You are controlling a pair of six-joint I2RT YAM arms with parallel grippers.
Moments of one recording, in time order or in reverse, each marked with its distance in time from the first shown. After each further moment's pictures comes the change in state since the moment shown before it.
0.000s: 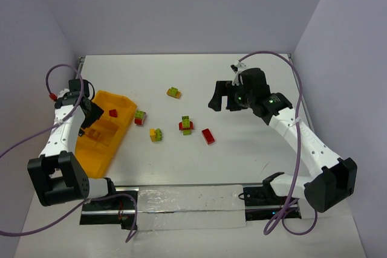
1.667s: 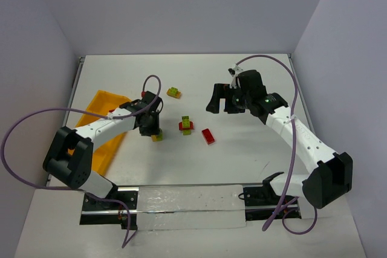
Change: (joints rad) left arm -0.729 0.173 -0.093 0.234 0.272 0.185; right arm -0.001 0.035 -0.030 0.008 -0.049 0.042
